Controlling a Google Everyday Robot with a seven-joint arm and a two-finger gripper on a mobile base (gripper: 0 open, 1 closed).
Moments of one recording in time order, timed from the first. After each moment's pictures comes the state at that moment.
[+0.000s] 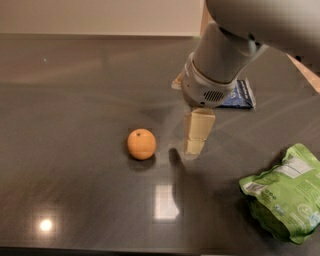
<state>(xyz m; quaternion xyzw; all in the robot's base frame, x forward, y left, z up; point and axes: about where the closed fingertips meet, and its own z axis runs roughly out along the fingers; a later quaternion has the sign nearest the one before) 0.476 -0.054 0.899 -0.73 0.66 0.04 0.16</state>
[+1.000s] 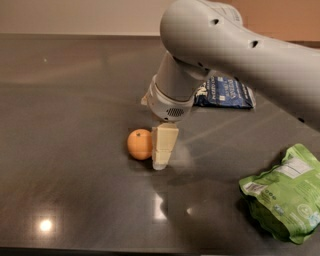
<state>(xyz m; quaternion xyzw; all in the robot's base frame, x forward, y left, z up) 0.486 0.017 0.848 -0.76 0.62 0.08 0.16</state>
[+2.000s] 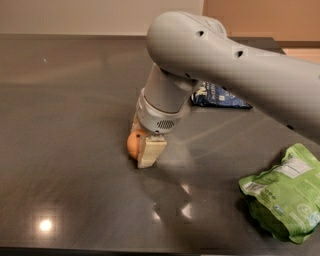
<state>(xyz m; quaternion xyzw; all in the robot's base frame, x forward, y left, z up) 0.456 0.039 0.834 -0.78 0.59 0.11 0.14</state>
